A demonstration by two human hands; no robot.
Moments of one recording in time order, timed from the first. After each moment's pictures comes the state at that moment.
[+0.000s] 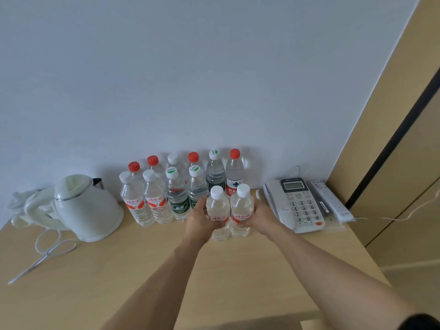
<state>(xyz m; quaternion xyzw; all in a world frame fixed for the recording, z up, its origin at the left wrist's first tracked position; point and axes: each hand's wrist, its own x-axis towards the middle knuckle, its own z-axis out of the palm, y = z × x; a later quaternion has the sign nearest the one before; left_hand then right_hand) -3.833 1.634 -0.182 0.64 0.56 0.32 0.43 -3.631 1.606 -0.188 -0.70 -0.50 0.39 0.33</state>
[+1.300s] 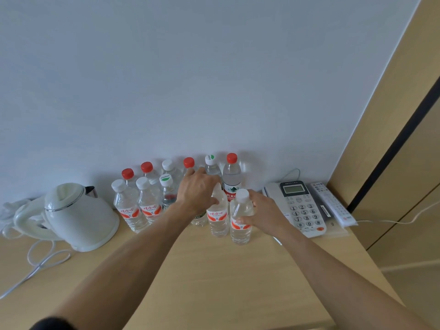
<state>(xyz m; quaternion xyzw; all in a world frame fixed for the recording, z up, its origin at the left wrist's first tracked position) -3.811 1.694 -0.085 0.88 0.47 0.07 -0.07 -3.621 1.606 -0.141 -0.68 -0.61 0.27 0.30</state>
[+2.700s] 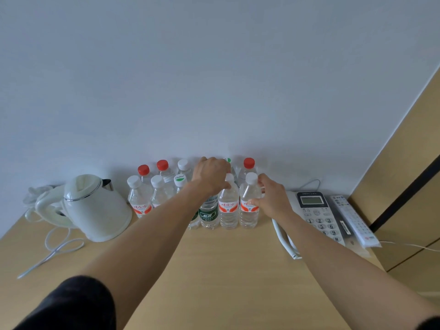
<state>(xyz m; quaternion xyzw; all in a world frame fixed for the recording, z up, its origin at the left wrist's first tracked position) -3.799 1.743 -0.062 0.86 0.51 0.03 -0.02 -3.617 1.671 -0.130 -0.71 -0.62 0.17 0.29</state>
